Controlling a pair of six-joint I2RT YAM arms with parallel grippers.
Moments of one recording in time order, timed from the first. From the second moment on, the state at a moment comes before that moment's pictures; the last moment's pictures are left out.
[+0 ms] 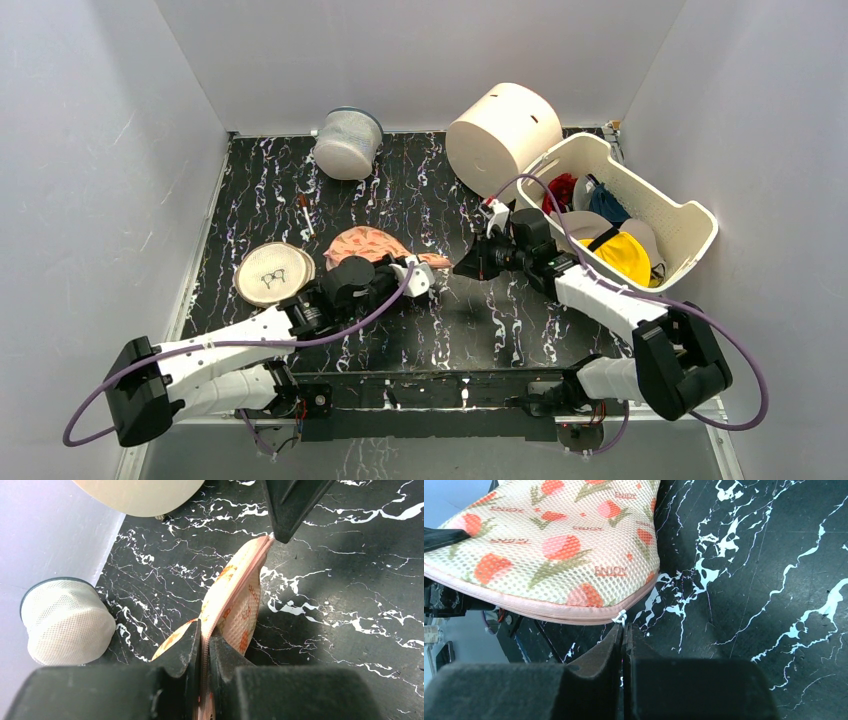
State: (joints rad) left arm -0.99 1.02 0.61 0.05 -0.19 0.58; right arm 0.44 1.26 0.64 0.06 -0.56 0.36
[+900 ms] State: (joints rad) left arm -0.99 0.93 0.59 0.05 -0.18 0.56; right arm 0.45 1.39 0.64 0.20 -0.57 0.39
